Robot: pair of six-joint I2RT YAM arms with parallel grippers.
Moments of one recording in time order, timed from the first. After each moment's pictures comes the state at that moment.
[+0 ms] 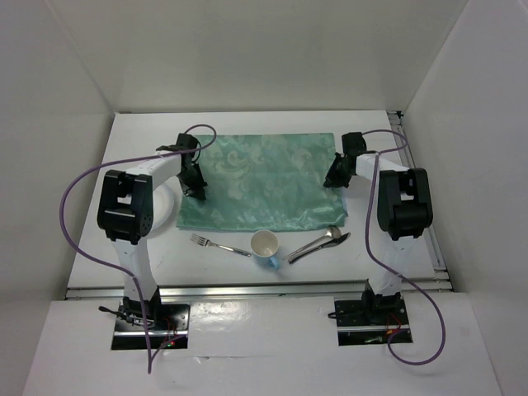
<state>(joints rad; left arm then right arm) -0.14 2.00 1.41 -0.68 0.06 -0.53 0.07 1.97 1.29 -0.36 -0.12 0.56</state>
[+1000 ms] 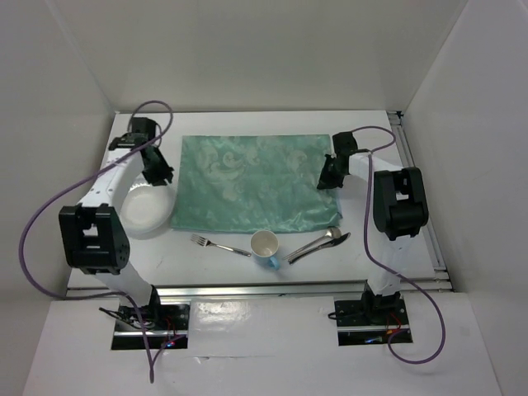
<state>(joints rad) -0.01 1.69 1.42 -0.86 -0.07 -0.56 0.13 1.98 1.31 -0.41 -0.13 0.48</state>
